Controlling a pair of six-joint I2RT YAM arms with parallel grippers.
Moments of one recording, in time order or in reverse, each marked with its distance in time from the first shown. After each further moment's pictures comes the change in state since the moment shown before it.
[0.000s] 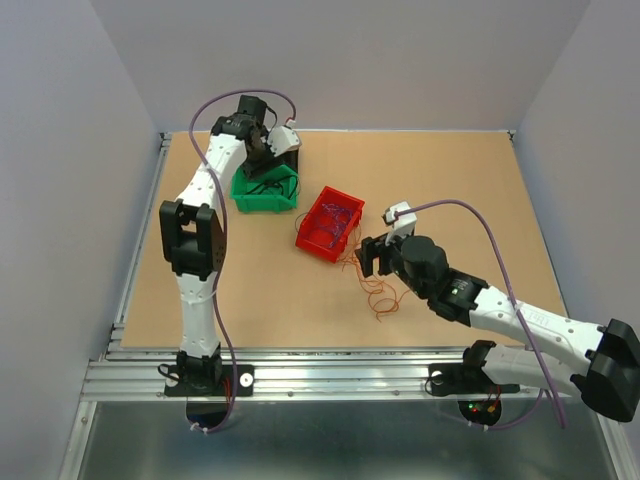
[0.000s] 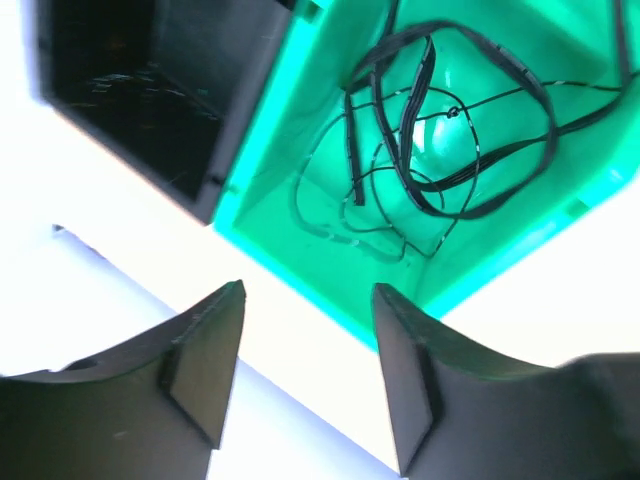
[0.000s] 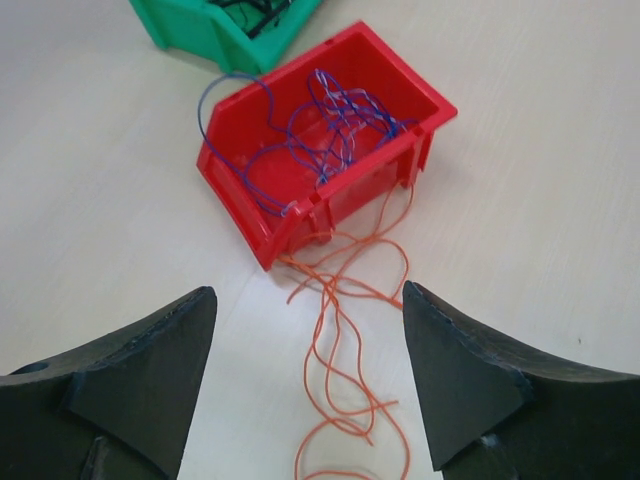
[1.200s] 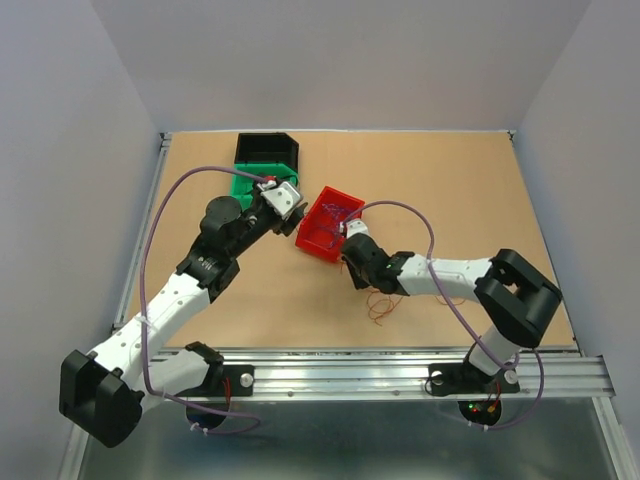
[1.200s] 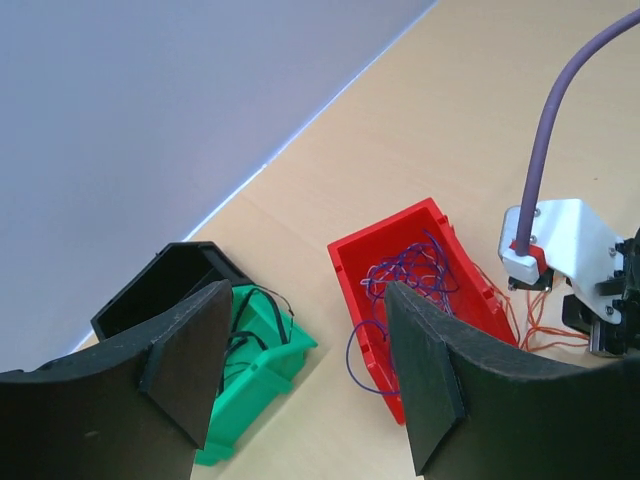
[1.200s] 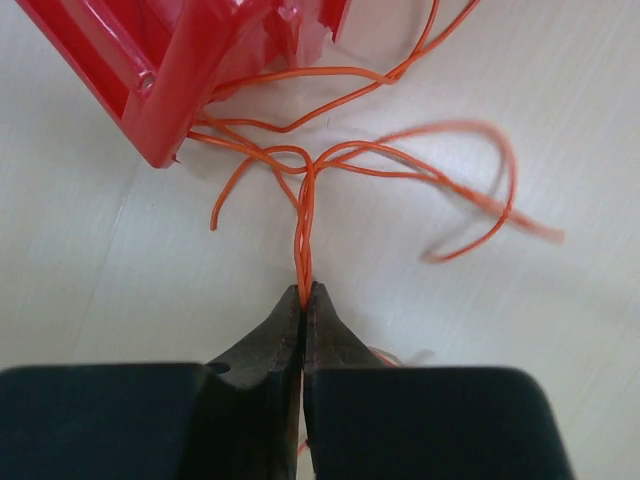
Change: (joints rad) left arm -0.306 -1.162 -1.318 1.167 0.258 -0.509; right arm -0.002 0.621 0.220 -0.255 -0.014 0.146
